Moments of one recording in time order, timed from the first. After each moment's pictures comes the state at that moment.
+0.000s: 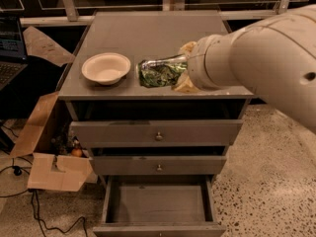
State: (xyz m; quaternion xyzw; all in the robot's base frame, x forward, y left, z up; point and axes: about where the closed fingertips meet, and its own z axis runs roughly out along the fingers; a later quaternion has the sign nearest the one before) arm 0.545 -0.072 0.941 -0.60 0.66 -0.14 0.43
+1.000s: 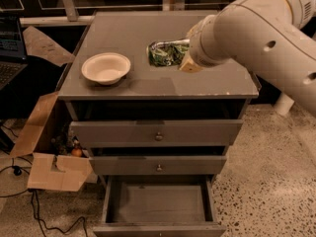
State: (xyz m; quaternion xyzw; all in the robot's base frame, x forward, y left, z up) arm 0.621 -0.101 0.943 -0.57 0.69 -0.17 0.41
